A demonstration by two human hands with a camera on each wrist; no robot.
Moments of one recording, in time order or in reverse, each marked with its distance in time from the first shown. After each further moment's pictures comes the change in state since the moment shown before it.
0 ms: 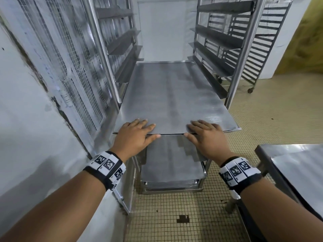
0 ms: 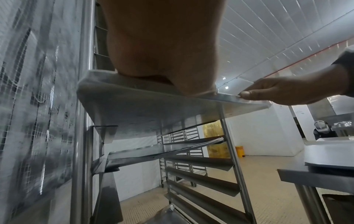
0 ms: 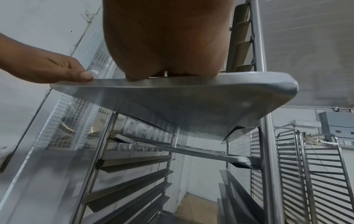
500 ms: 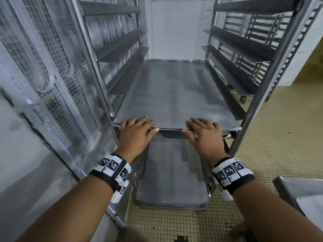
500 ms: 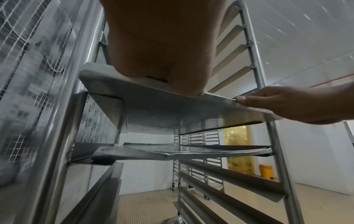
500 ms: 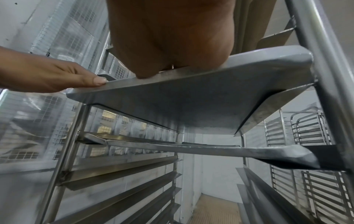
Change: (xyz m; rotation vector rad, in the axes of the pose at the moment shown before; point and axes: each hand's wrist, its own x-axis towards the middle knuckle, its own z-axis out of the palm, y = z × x) left_hand 0.120 -0.023 0.047 -0.075 0.199 -0.203; right_hand 0.125 0.041 0.069 0.058 0.180 0.008
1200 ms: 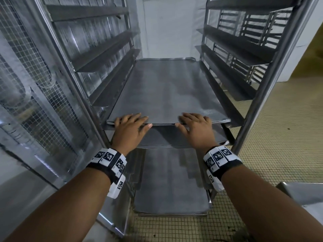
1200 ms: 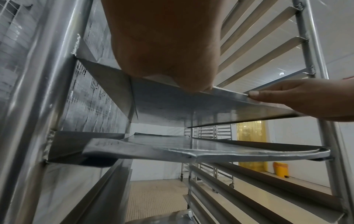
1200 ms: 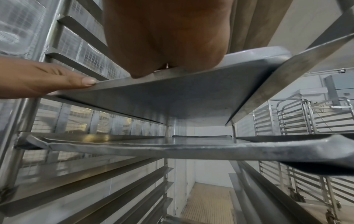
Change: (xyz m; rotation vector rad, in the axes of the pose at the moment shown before) left_hand 0.066 -0.018 0.028 -0.068 0.078 0.006; right_hand 0.059 0.024 0.038 0.085 -0.060 0.042
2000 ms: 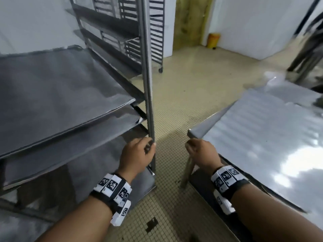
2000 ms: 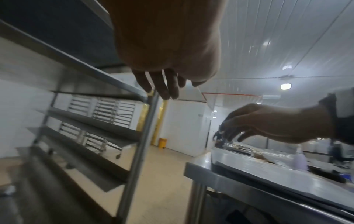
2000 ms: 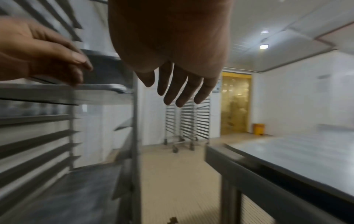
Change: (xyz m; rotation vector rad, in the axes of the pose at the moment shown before) left_hand -0.071 0.236 0.074 -0.723 -0.156 0.543; right_hand -0.266 0.102 -0.124 -0.041 -0.157 0.847
